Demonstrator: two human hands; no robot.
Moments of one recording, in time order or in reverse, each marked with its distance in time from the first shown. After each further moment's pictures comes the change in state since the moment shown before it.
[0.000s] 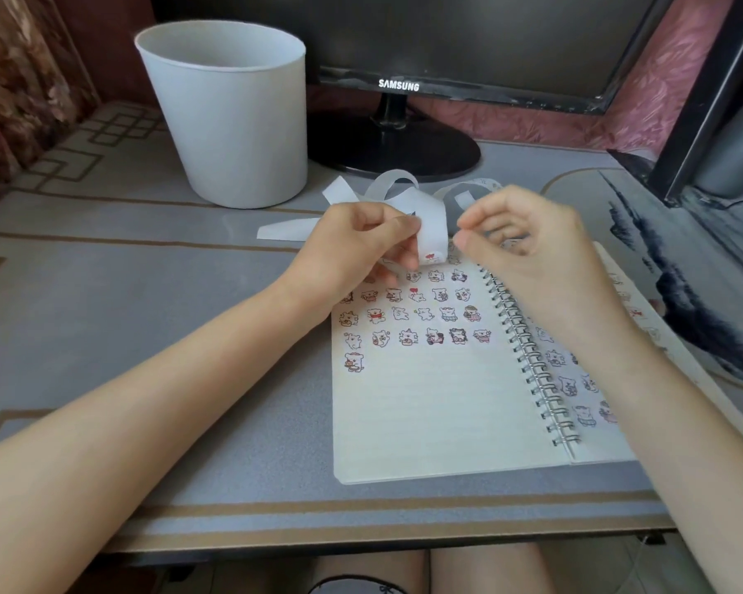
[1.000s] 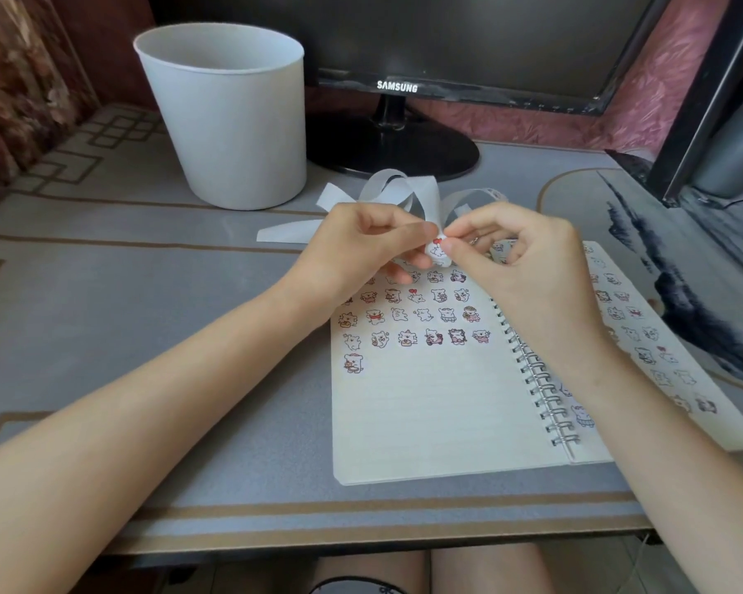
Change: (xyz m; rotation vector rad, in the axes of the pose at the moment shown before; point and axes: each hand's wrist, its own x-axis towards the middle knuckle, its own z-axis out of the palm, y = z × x) left_hand -0.002 0.001 0.002 -0.034 -0.052 0.070; right_hand -0.009 -0.001 0.010 -0.071 0.100 -0.110
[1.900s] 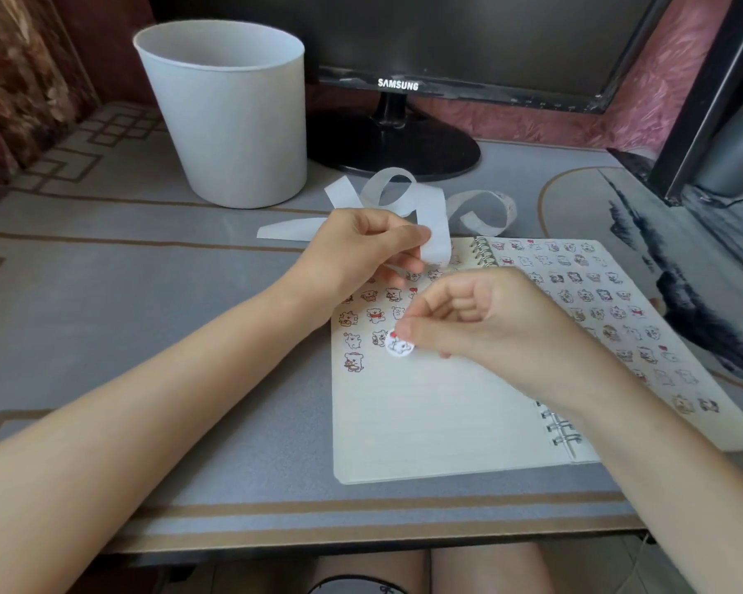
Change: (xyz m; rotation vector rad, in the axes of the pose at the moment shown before) left_hand 0.001 -0.004 -0.001 -0.024 0.018 -0.119; right_hand -0.027 -0.029 0.001 0.346 -0.505 0.357
